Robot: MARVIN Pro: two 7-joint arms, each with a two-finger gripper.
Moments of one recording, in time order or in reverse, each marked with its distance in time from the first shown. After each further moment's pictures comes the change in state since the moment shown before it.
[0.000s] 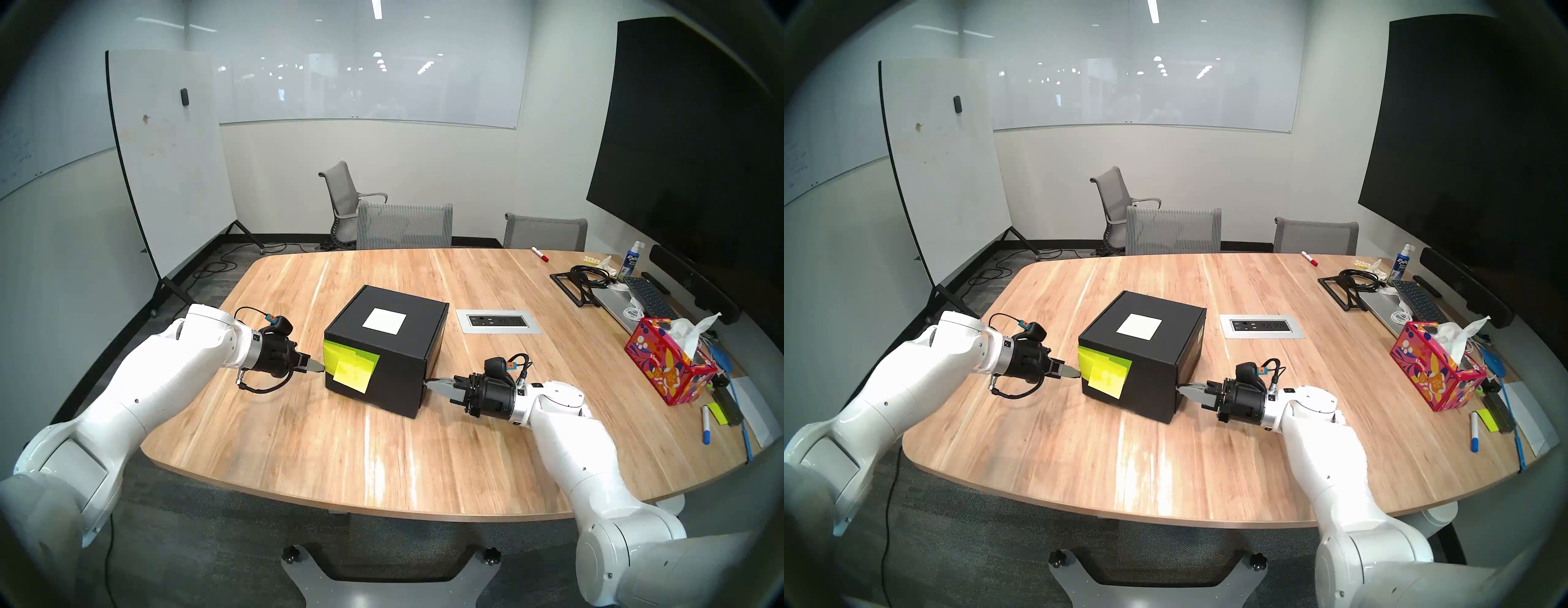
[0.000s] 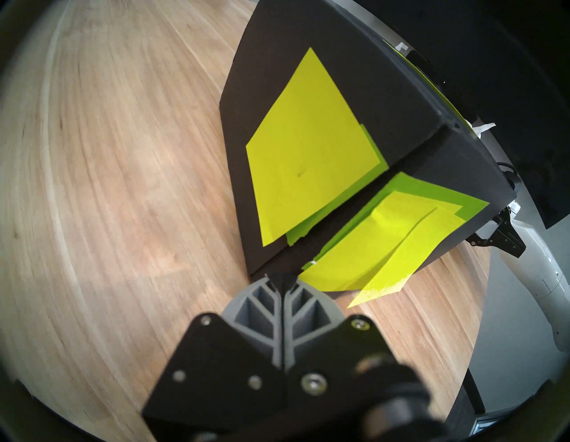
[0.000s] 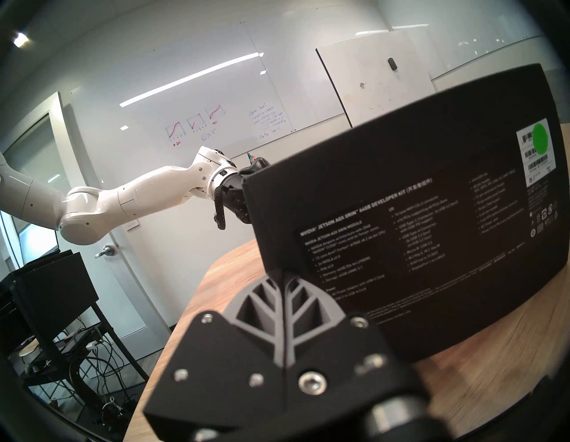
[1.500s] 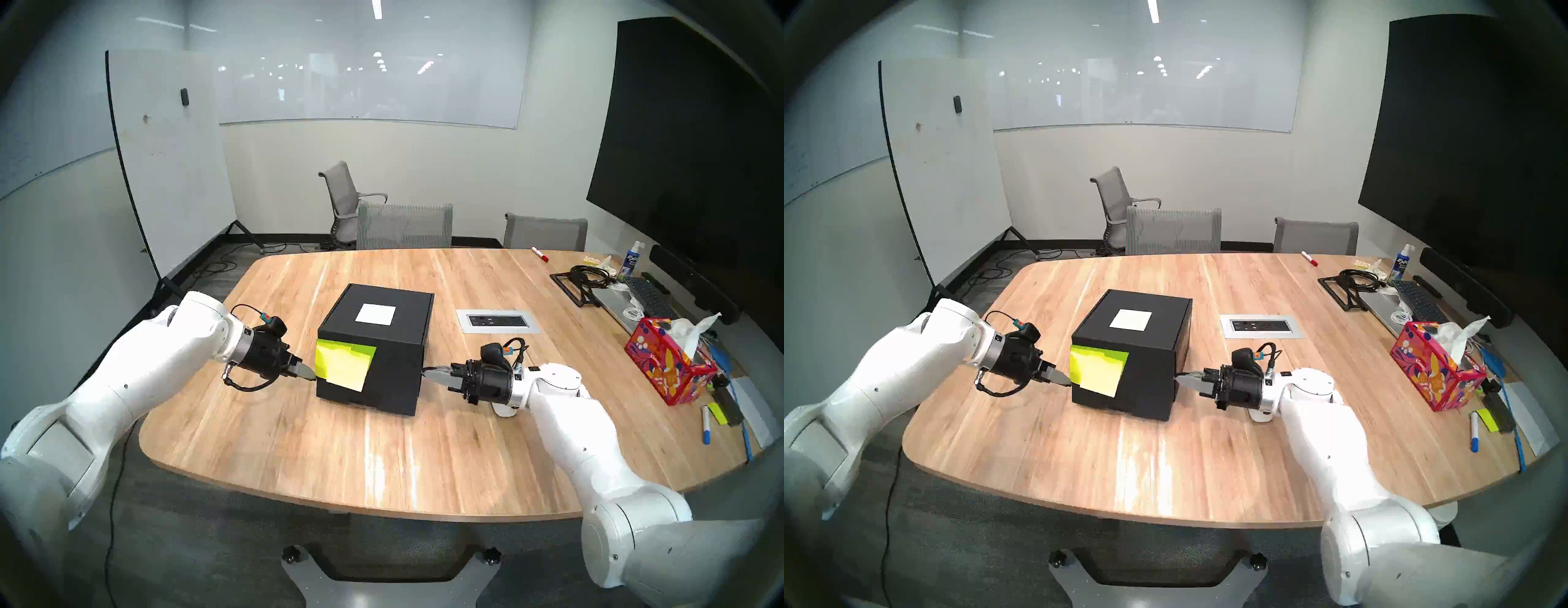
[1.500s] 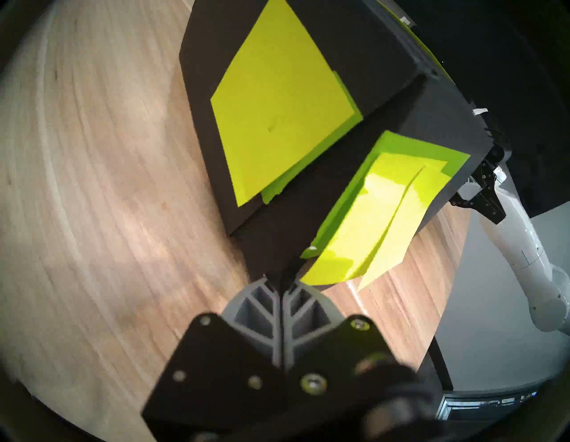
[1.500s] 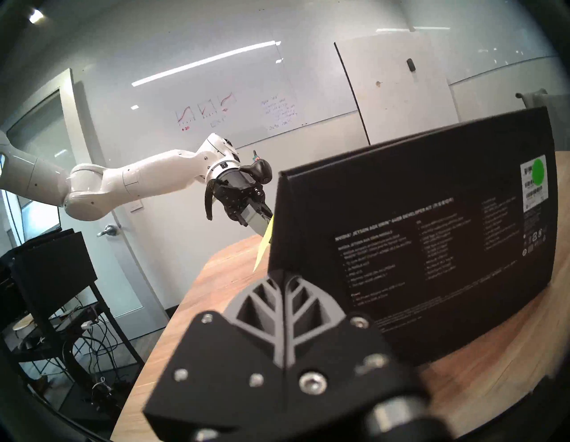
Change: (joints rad) left arm -0.088 0.078 0.106 0.005 -0.029 0.150 -0.124; right arm 0.089 0.032 -0.092 0.021 0.018 -0.043 0.000
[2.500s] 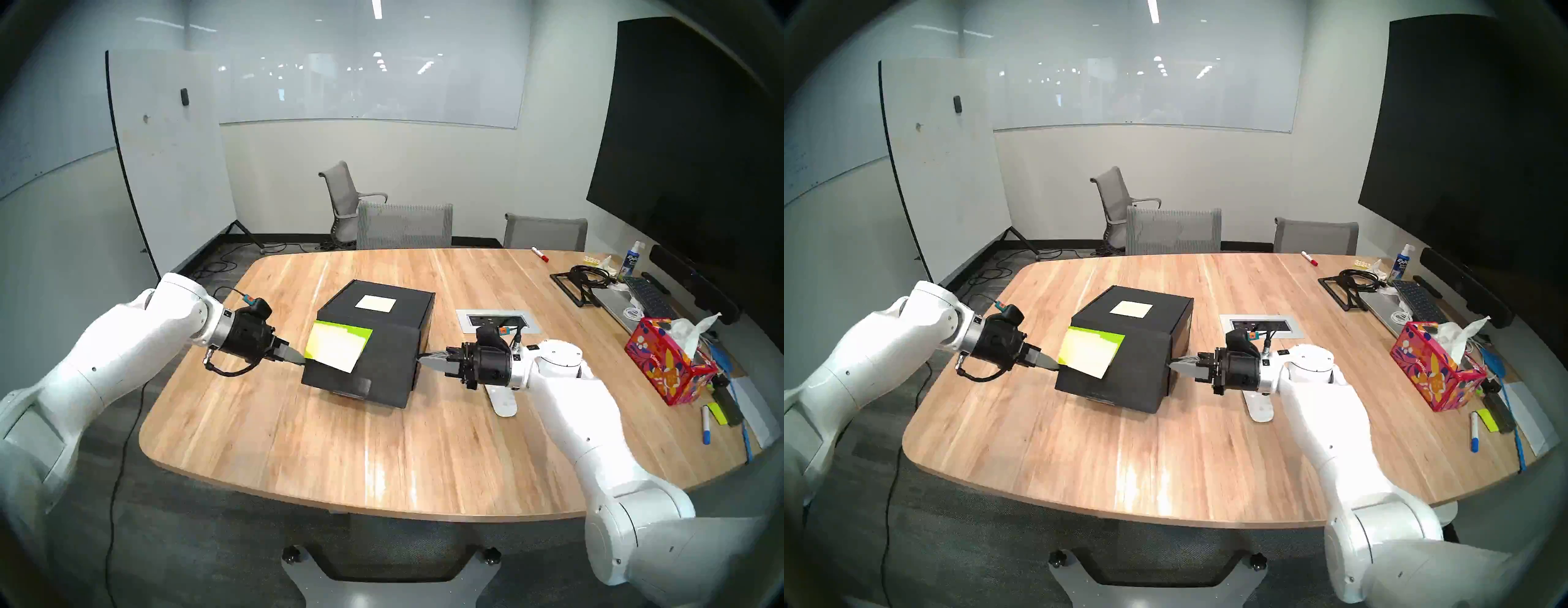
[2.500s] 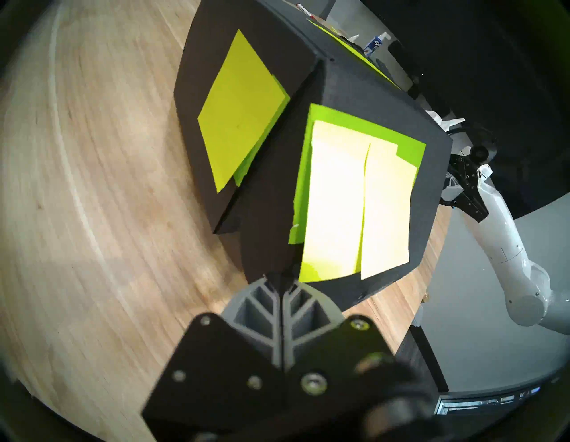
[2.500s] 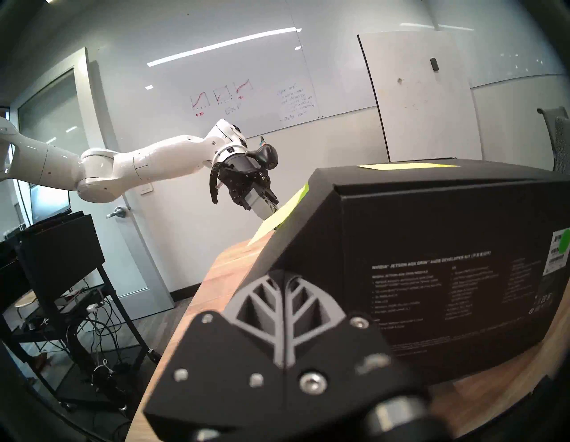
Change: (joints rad) left arm -0.061 0.125 0.080 -0.079 -0.164 0.000 0.000; right arm 0.004 0.016 -0.035 -0.132 -0.013 0.089 0.000
